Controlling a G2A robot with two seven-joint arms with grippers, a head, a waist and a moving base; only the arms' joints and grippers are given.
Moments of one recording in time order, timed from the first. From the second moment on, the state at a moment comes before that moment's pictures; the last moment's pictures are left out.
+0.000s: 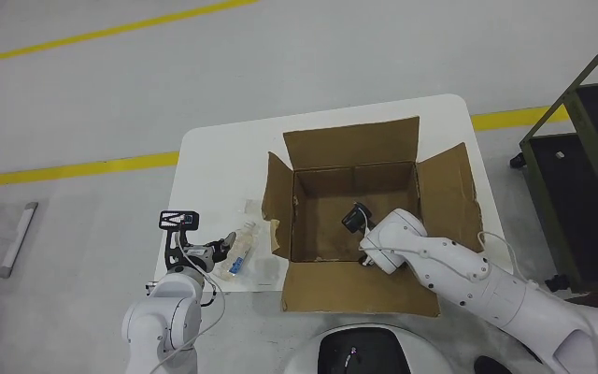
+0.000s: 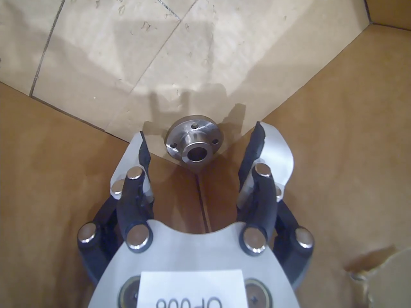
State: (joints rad) left arm 1.44 -1.37 -1.67 -2.08 1.43 -0.10 -0.90; right arm -0.64 -1.20 0.54 -1.49 -1.16 0.28 1.54
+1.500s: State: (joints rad) left arm 1.44 -1.37 -1.67 -2.08 1.43 -0.10 -0.90; right arm -0.73 -1.25 0.68 -1.49 -1.25 0.28 1.54
